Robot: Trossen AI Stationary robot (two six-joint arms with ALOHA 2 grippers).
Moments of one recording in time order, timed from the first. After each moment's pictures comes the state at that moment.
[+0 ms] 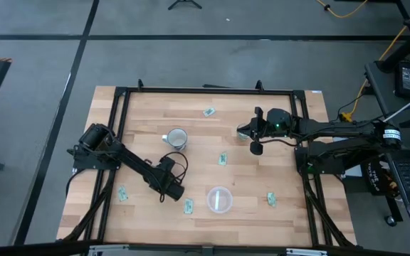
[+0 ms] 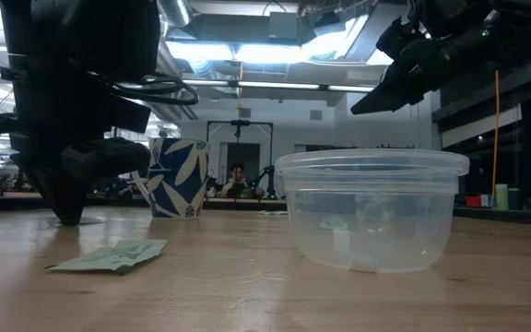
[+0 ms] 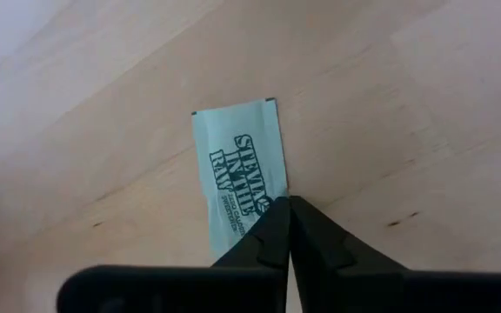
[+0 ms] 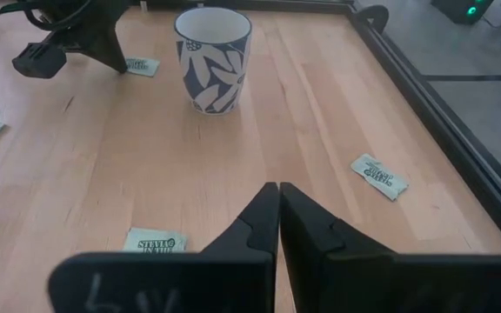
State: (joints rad) left arm -0.45 1.89 1.05 -0.98 -0.33 -1.58; right arm -0.24 1.05 0.54 0.05 -0.05 -0.14
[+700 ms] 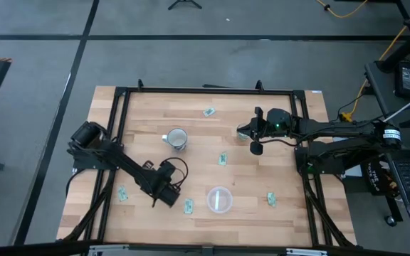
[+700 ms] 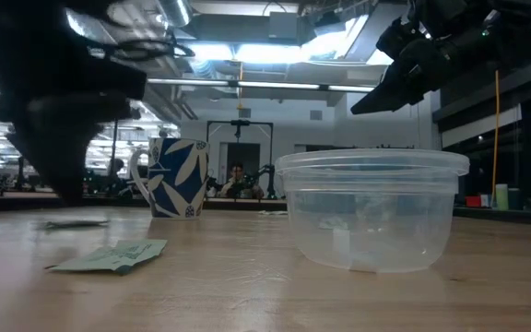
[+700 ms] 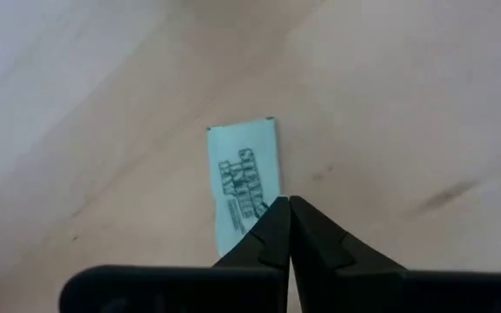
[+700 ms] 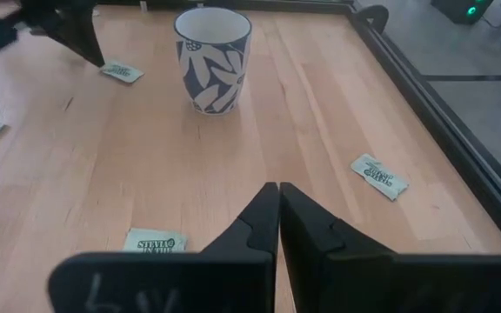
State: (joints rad) left arm -0.53 1.78 1.07 -0.94 -0.40 -1.46; right arm -0.24 1.05 0.54 0.06 -0.05 -0.14
